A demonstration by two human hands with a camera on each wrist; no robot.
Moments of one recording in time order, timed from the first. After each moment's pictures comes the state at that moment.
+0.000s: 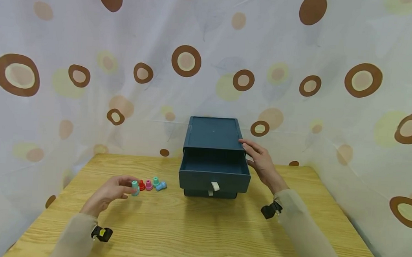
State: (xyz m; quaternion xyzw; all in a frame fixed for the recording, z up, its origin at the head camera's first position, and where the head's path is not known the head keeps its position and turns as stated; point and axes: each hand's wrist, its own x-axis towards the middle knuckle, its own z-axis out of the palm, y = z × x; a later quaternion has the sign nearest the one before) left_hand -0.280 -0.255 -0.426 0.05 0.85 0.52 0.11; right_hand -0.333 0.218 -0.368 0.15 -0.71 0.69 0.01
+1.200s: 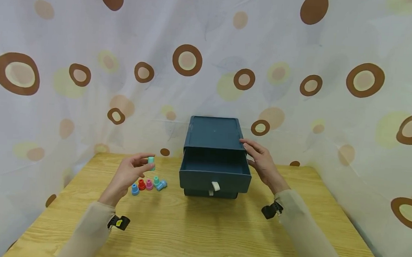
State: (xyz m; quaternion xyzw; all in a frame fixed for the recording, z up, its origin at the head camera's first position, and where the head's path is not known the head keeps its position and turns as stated) left_hand -0.280 -0.197 -0.374 0.08 0.82 0.57 -0.03; right_hand -0.333 0.218 -0.368 0.15 -0.71 0.69 0.01
